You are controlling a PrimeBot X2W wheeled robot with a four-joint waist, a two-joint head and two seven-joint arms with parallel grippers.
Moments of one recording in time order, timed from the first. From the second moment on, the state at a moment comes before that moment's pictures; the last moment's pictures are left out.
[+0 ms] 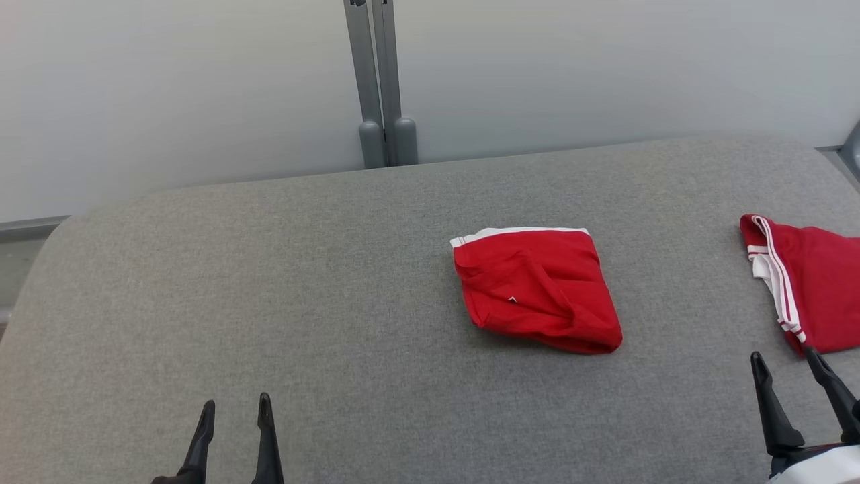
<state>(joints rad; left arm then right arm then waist) 0.21 0.05 -0.11 0.07 -0.24 0.05 -0.26 0.18 -0.34 -0.04 0.11 0.31 0.13 -0.26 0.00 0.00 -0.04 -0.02</state>
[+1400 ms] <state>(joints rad) 0.05 0.05 -0.26 0.03 -0.25 0.10 -0.26 -0.45 -0.43 0.39 0.52 0.40 0.13 -0.23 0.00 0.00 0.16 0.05</state>
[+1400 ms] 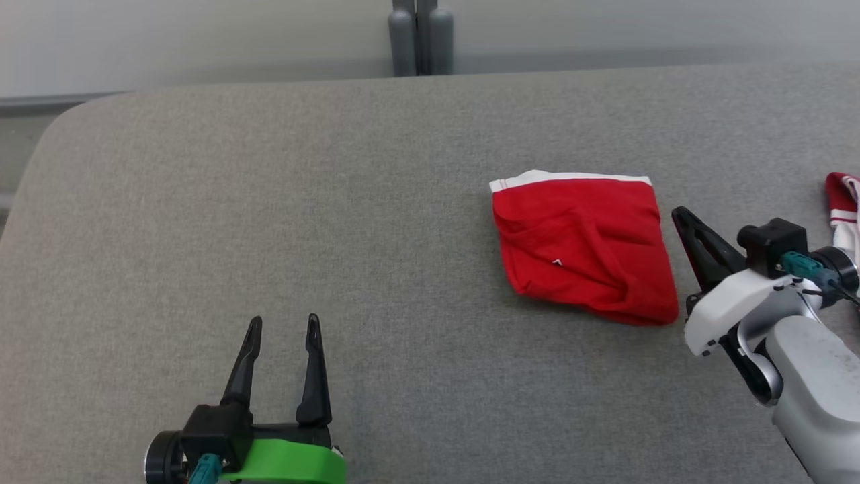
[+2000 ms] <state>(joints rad) 0.05 0.05 -0.25 0.04 -0.27 0.13 -0.26 -0.49 -0.44 0.77 0.49 0.54 0.13 -0.26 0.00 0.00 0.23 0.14</state>
